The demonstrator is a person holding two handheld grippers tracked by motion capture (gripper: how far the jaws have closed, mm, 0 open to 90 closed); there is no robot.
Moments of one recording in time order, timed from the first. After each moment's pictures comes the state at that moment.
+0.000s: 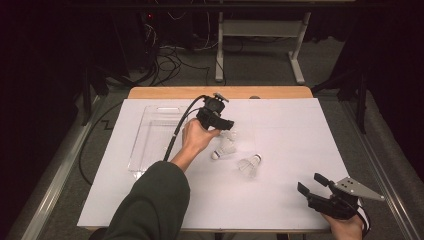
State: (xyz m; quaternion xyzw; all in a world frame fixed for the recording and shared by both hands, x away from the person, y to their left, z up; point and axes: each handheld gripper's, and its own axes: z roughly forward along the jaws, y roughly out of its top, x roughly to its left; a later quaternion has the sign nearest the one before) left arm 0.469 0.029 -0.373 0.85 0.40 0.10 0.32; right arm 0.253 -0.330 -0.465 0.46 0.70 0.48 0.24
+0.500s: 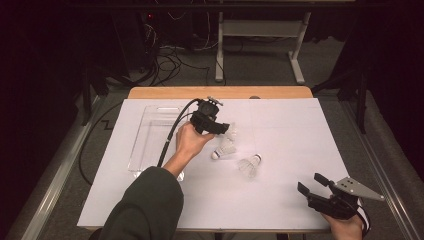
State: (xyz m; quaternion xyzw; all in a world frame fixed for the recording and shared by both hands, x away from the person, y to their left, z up) left arm 0.453 0.044 -0.376 0.85 0.40 0.10 0.33; right arm 0.254 -0.330 -0.465 0.46 0.70 0.48 0.24
